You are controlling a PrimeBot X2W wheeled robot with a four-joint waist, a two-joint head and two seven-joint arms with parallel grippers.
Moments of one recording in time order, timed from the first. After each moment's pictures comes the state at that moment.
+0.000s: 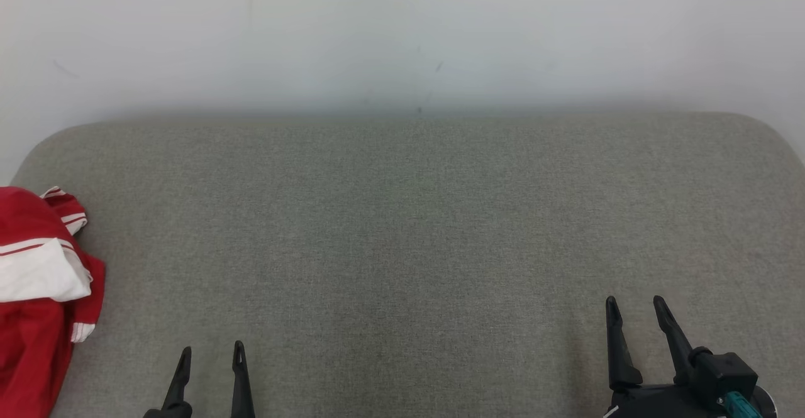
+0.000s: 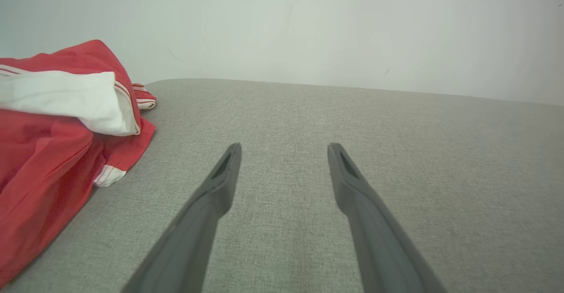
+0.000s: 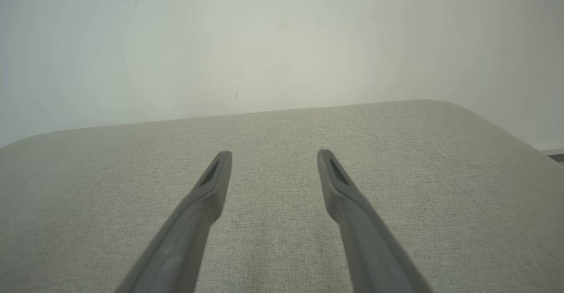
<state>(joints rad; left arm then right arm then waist) 0.02 0.05 -0.03 0.24 -0.14 0.02 -0.26 -0.03 -0.05 -0.08 0.27 0.11 0.13 -0.26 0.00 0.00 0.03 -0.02</state>
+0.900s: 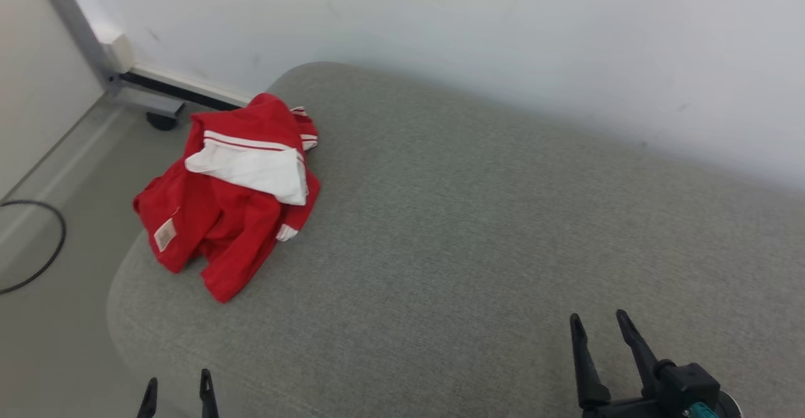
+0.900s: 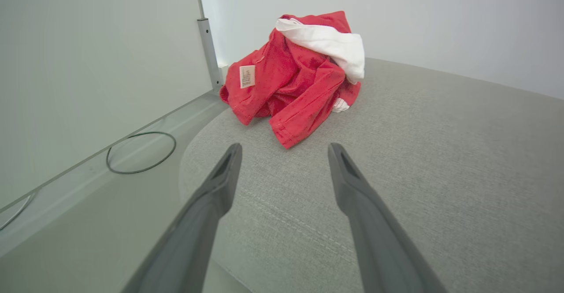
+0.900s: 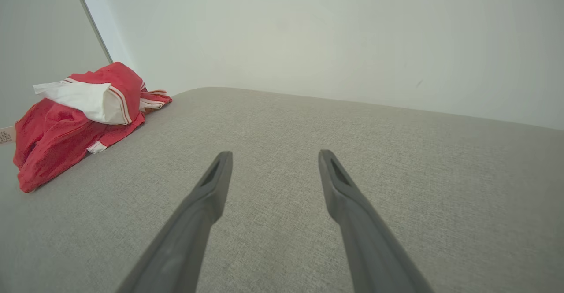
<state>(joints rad) 0.07 0.05 0.04 0.24 -0.11 0.00 -0.26 0.00 -0.05 0.01 0.27 0.11 0.13 -0.26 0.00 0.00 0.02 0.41</state>
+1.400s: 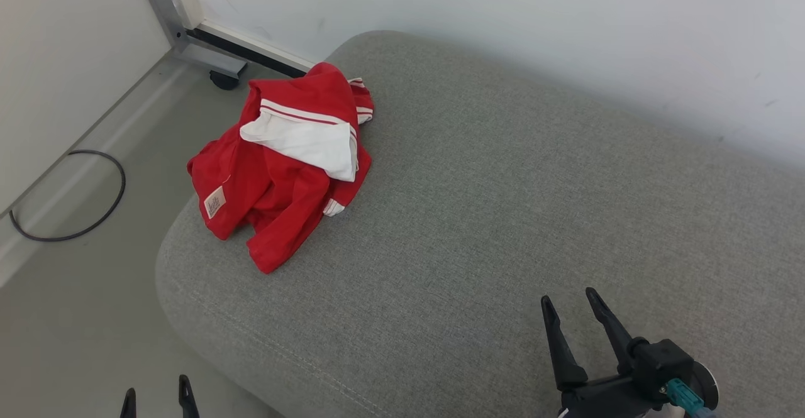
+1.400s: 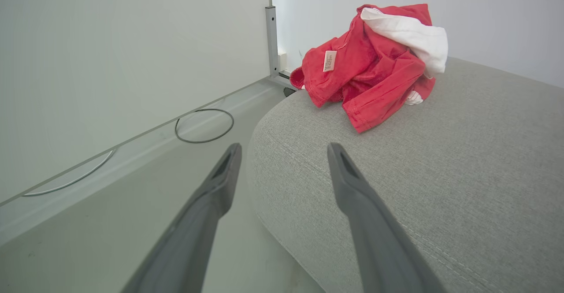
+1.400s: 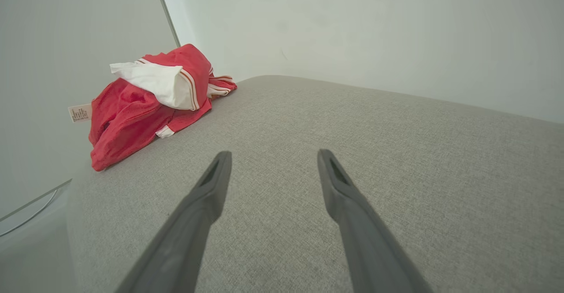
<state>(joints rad) 0.13 0.05 0.08 0.17 -0.18 0.05 -0.26 -0.08 -0.08 0.12 0.31 0.14 0.13 -0.26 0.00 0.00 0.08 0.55</state>
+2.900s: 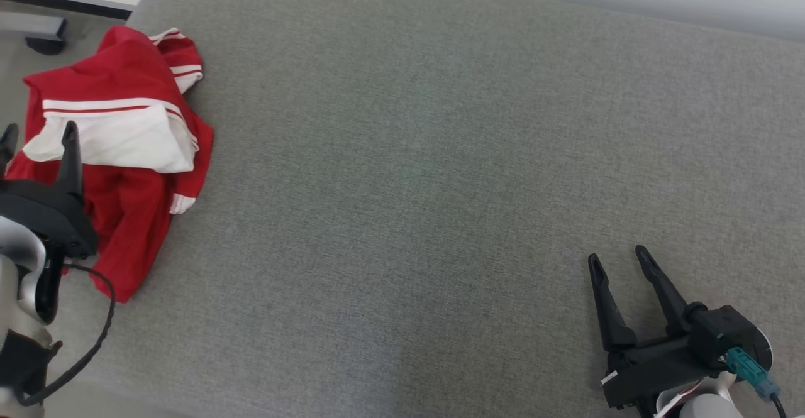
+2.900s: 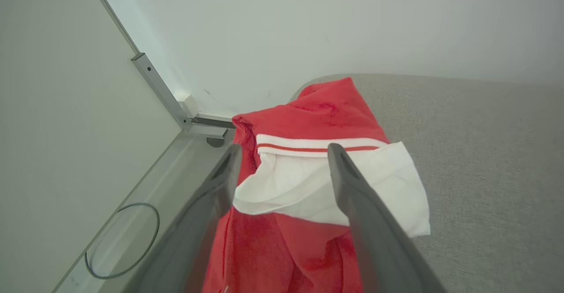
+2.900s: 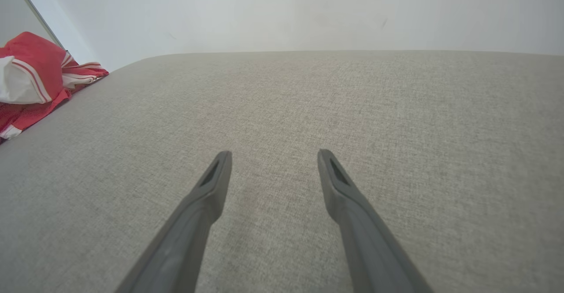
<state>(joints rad) -0.76 0.43 -0.09 0.76 -0.37 -0.13 -0.09 -0.12 -0.22 0.10 0.24 0.23 0.13 -0.26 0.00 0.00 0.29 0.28</state>
